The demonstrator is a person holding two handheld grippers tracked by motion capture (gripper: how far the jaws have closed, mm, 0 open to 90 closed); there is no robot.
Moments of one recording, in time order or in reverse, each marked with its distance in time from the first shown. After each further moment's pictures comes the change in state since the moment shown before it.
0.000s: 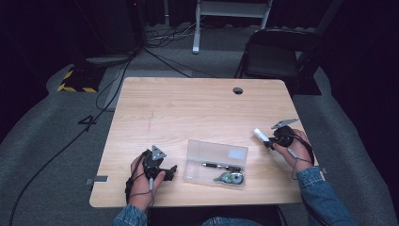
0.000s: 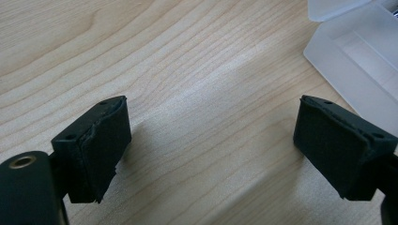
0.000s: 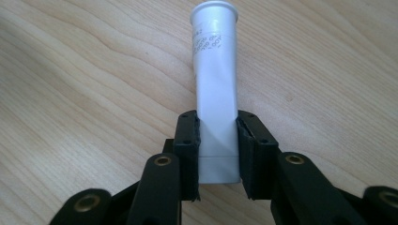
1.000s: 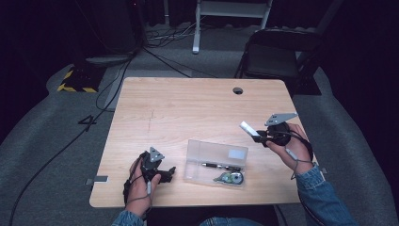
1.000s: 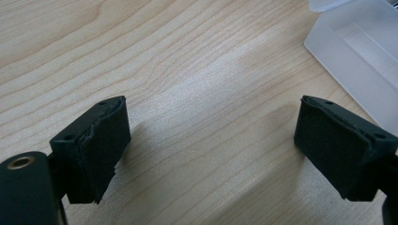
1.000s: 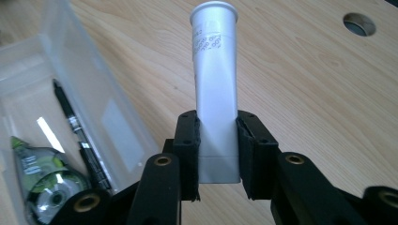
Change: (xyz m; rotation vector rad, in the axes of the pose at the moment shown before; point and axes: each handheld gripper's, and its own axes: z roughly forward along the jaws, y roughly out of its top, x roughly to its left) left arm -0.001 -0.006 -0.005 -0.002 0.003 -0.018; right arm 0.059 0.045 -0.060 -0.172 0.102 -0.174
